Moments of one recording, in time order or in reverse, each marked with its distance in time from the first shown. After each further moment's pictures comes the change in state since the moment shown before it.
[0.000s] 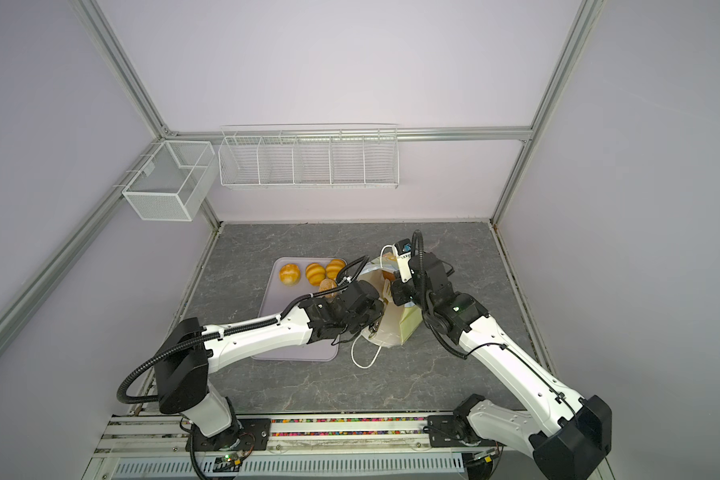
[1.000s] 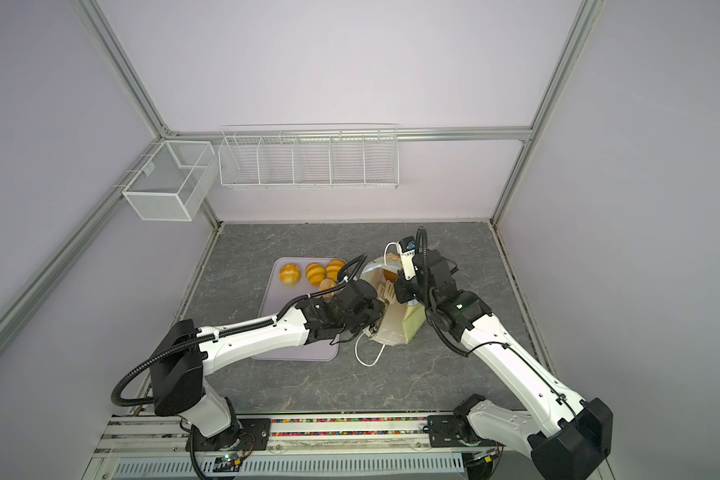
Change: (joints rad) left arm -0.001 -0.029 -0.012 0.024 0.034 0.024; right arm -0.038 0.000 0.020 -0.023 -0.007 -0.002
